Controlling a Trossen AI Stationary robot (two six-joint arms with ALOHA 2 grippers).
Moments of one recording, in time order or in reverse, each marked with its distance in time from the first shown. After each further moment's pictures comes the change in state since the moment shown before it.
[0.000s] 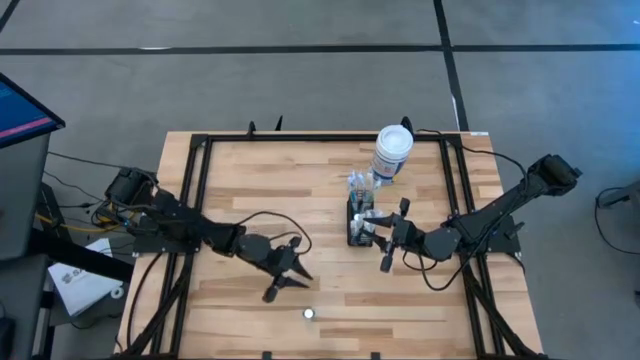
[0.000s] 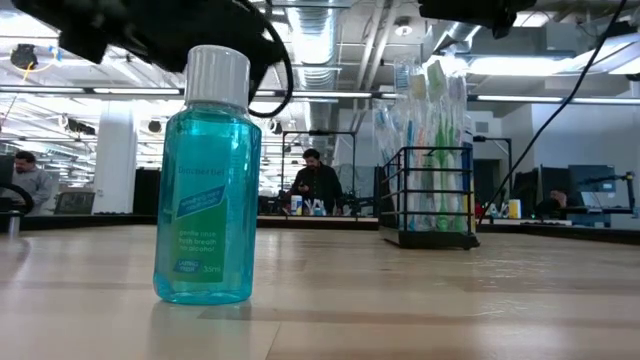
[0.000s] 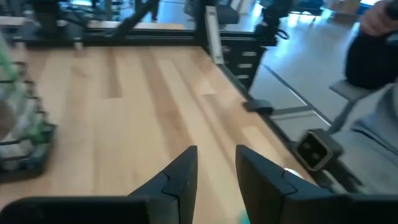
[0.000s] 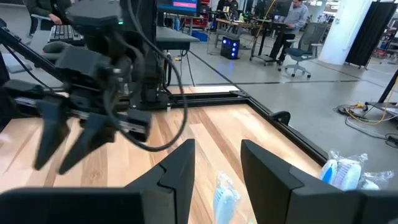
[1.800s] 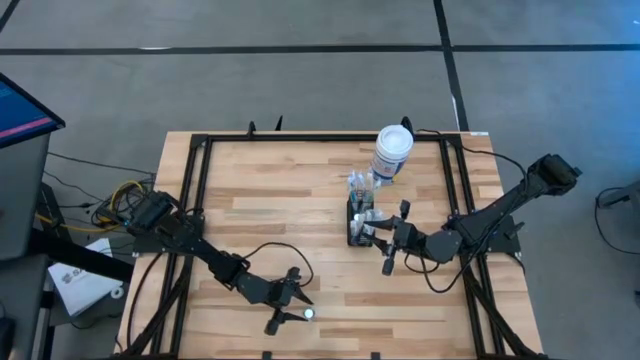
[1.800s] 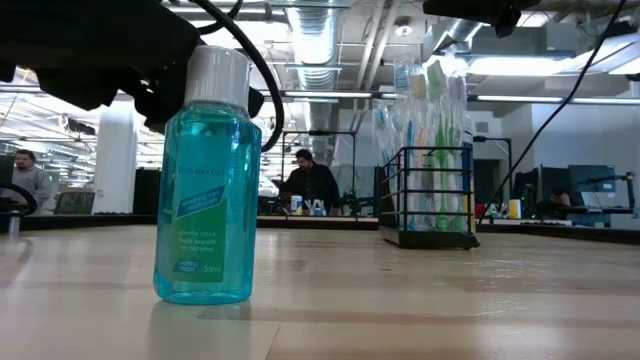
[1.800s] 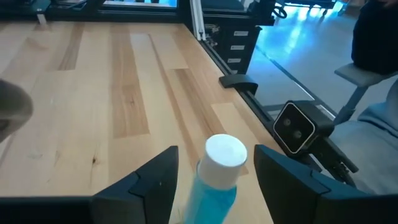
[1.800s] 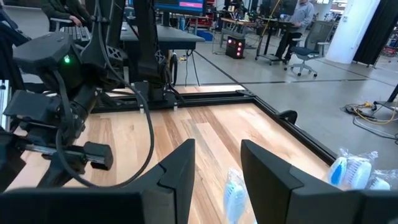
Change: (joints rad) left arm -0.258 0.287 0.056 0.211 -0.277 -0.082; right arm 0.018 0.000 0.000 -0.008 0.000 0.024
